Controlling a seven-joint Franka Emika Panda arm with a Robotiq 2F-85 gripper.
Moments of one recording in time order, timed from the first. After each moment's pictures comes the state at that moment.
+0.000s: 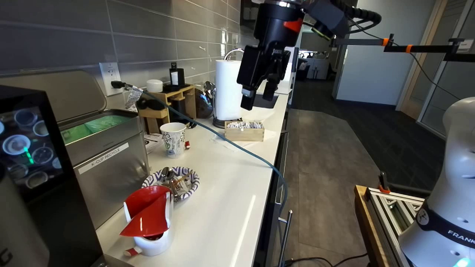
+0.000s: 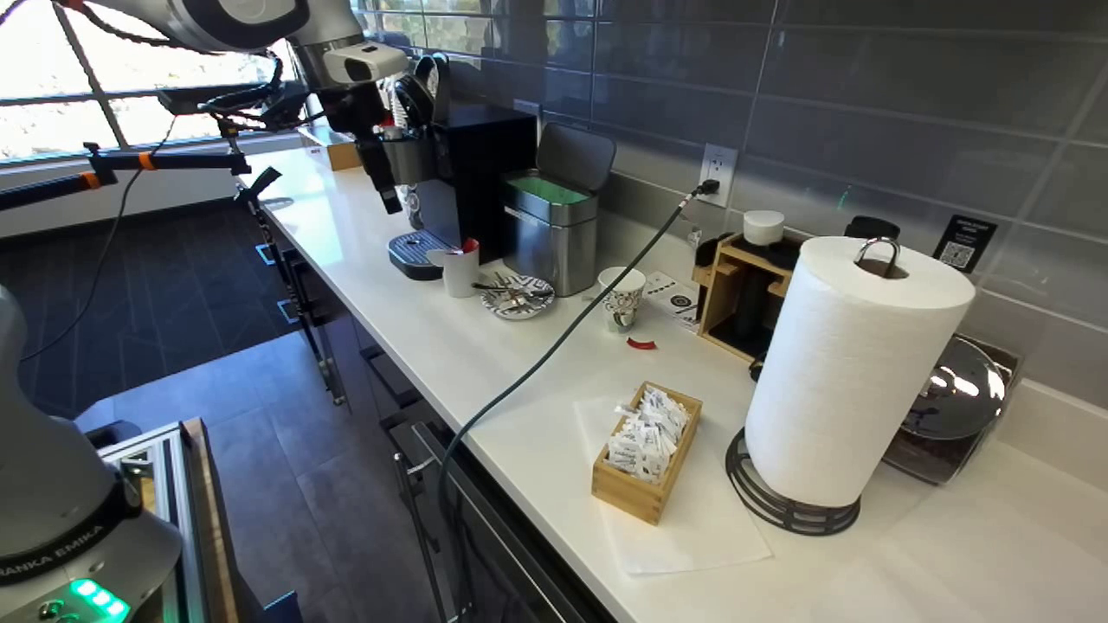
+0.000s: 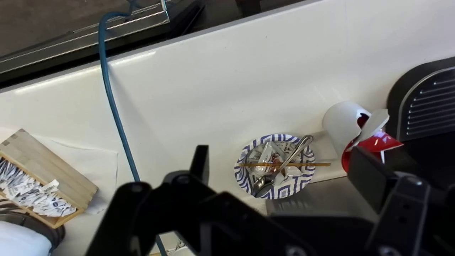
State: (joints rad) arm 0.00 -0.46 0.21 -2.34 0.01 2.08 0.42
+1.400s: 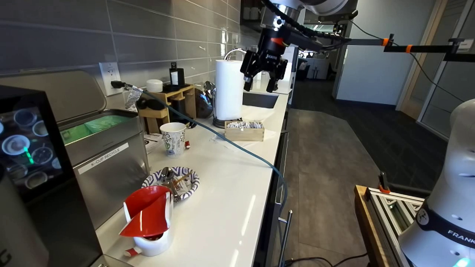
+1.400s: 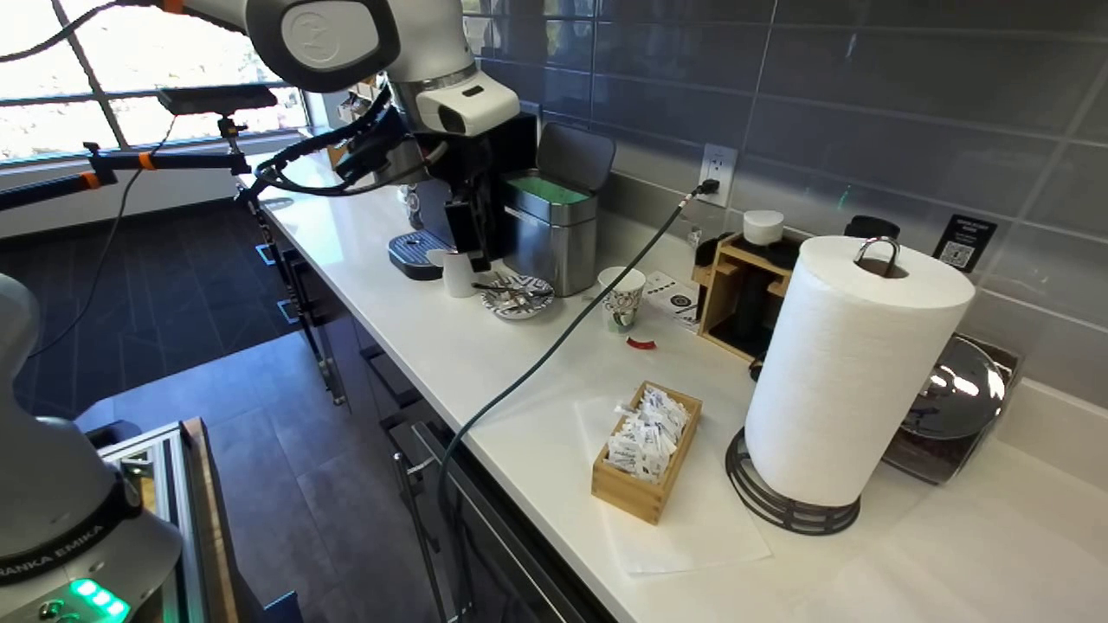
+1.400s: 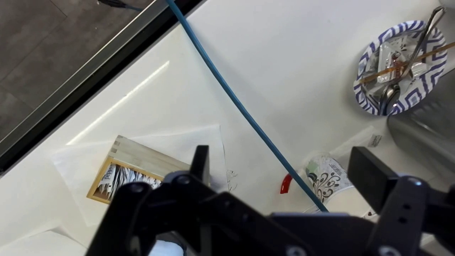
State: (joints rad) arm -0.15 -0.33 -0.07 -2.28 0.03 2.18 0.37
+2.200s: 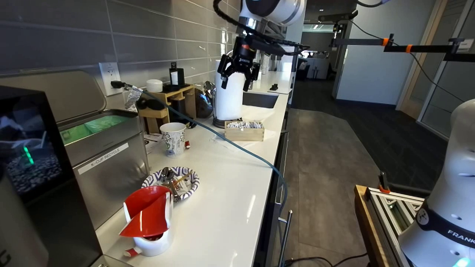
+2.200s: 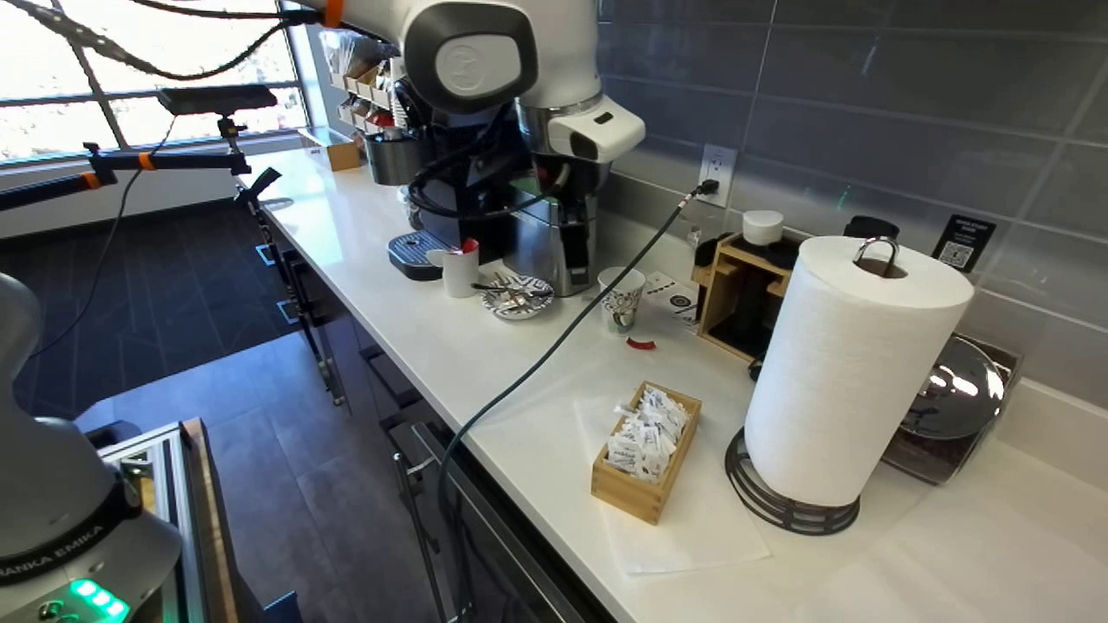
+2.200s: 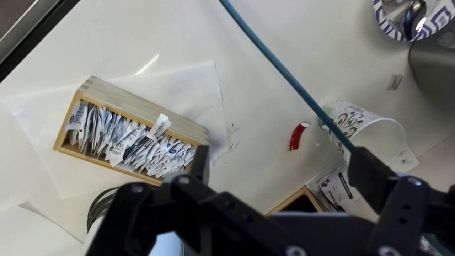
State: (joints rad) arm -0.16 0.05 -0.17 -1.90 0.14 2.15 0.24
